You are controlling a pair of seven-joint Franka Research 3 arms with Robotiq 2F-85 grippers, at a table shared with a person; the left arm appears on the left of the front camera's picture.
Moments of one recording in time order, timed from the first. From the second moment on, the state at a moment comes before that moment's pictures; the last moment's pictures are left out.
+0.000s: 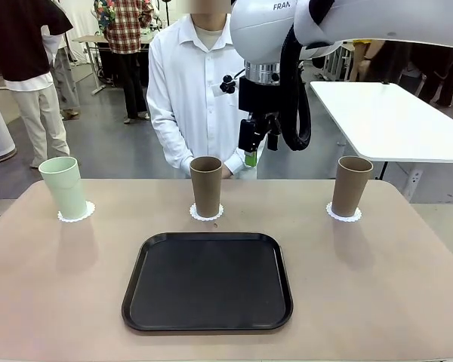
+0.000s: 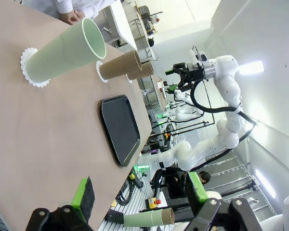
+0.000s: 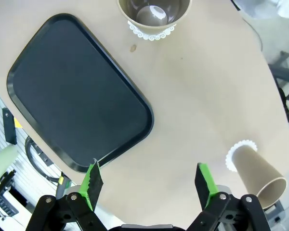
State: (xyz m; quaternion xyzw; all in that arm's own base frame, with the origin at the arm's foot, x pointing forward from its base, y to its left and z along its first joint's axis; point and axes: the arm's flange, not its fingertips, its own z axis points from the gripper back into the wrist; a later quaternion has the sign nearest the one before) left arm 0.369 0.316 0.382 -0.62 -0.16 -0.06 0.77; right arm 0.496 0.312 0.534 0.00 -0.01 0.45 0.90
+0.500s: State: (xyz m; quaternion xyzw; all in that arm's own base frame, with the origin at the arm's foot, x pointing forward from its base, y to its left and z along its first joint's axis) left arm 0.369 0.316 0.382 -0.62 -0.16 -0.06 0.77; right arm 0.496 0.312 0.534 0.00 -0.01 0.45 0.90
